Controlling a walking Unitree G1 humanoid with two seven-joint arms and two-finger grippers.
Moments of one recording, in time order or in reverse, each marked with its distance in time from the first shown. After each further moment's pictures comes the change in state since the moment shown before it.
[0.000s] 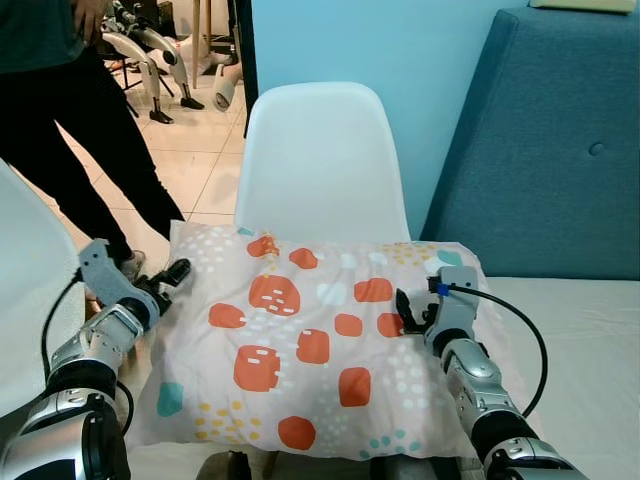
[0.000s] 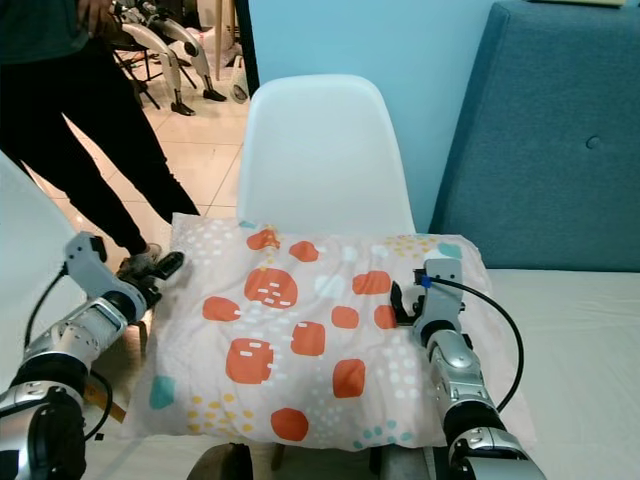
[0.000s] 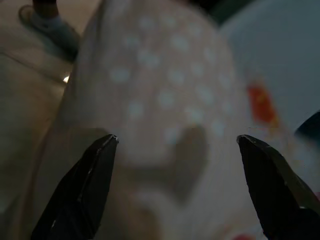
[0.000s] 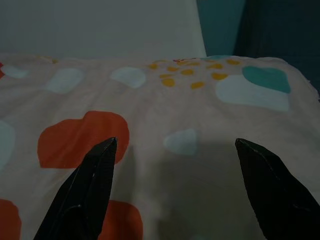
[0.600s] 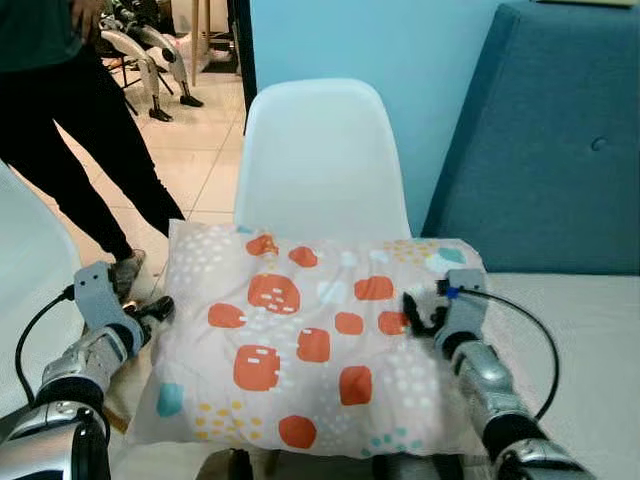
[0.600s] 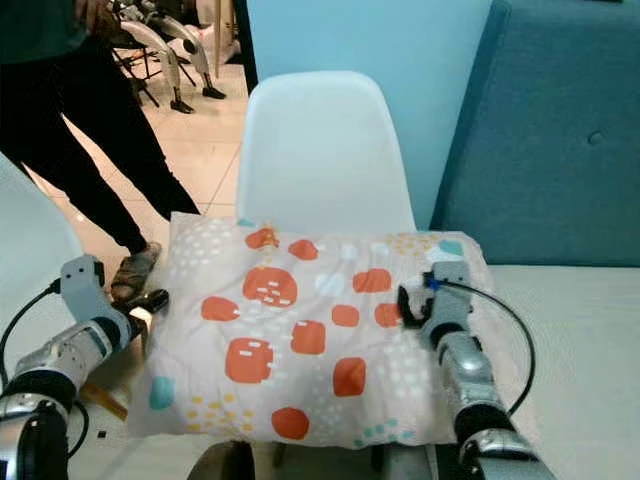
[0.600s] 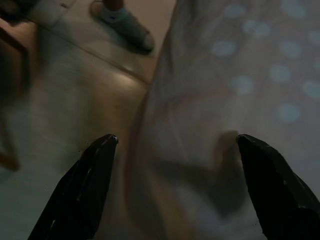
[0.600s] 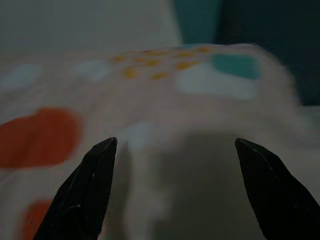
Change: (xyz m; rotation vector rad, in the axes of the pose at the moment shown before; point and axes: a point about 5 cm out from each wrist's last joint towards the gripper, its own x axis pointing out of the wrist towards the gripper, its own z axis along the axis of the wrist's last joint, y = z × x) left arm -0.011 0.029 -0.001 0.061 -0.010 0.154; right arm 0.001 -0.041 0.018 0.013 -0.010 -0.049
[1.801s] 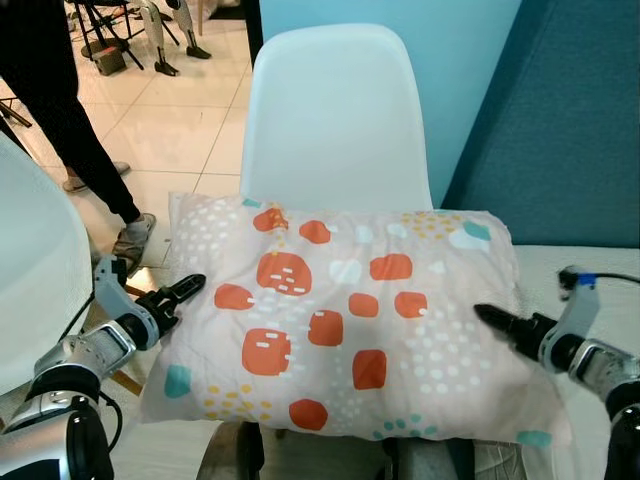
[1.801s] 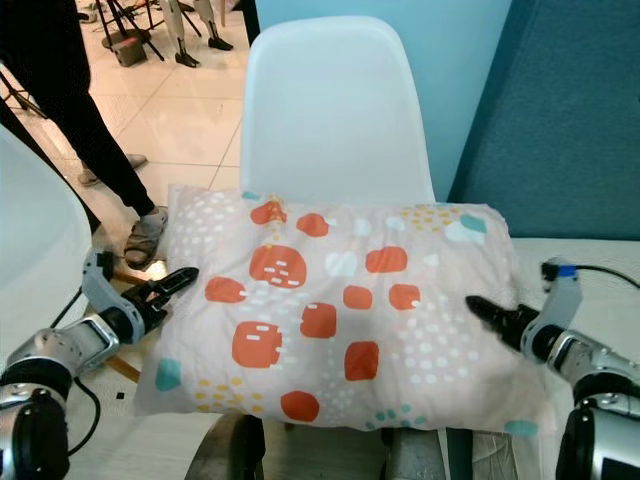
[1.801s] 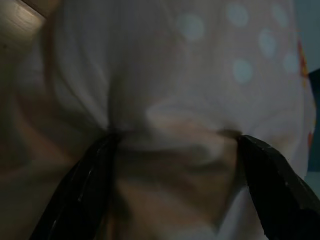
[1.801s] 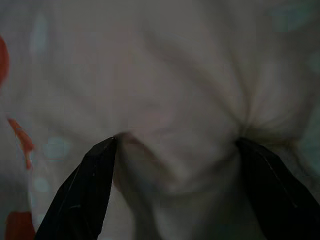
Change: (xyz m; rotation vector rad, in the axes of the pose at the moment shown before) left arm -0.002 -0.036 -0.019 -0.277 0.173 -0.437; right arm -0.032 -0.070 -0.010 0.445 0.405 0.253
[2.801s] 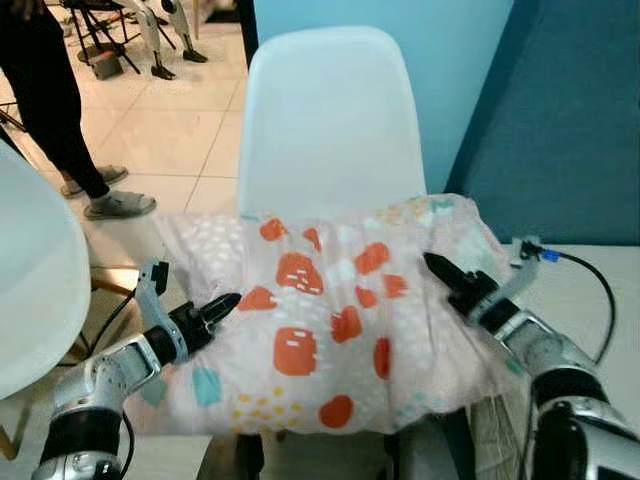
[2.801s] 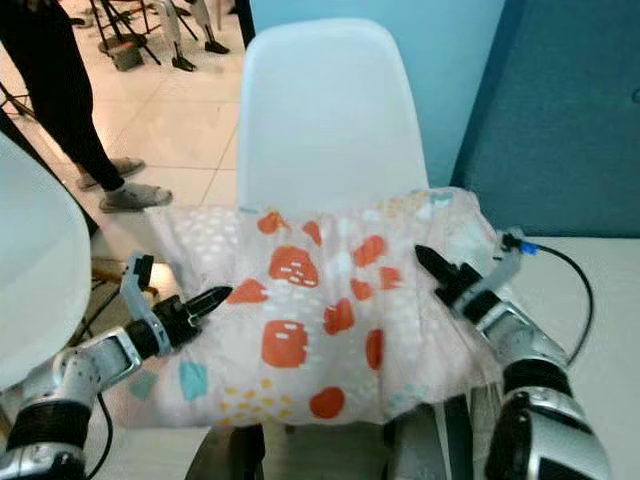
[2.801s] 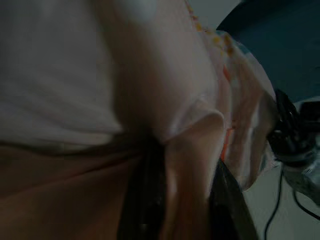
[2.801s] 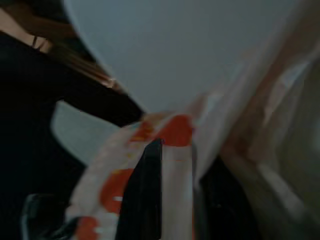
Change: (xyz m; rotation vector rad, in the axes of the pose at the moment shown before) left arm -0.018 -0.043 -0.025 0.146 0.070 -0.274; right arm 0.041 0.094 0.025 0.226 -0.322 0.537
